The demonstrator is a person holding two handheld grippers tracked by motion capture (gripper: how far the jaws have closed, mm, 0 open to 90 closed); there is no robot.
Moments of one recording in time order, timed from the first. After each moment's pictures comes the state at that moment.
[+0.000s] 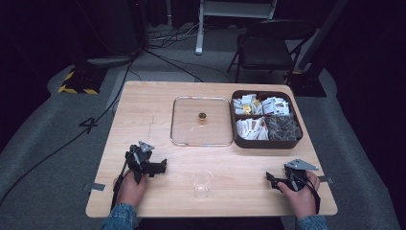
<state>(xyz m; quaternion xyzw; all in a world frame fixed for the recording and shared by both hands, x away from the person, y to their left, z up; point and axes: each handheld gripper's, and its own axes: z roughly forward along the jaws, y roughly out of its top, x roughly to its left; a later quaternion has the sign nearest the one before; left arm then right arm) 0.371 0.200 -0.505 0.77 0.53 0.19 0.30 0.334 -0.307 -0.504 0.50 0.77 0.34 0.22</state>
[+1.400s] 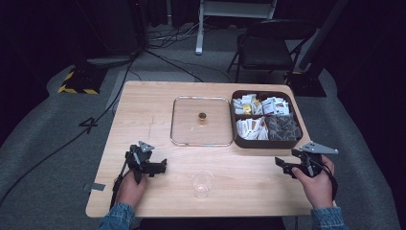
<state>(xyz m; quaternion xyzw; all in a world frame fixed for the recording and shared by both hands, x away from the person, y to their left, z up) 0.371 0.200 -0.505 0.77 0.53 0.19 0.30 0.353 -0.325 -0.435 0.48 0.76 0.38 0.21</state>
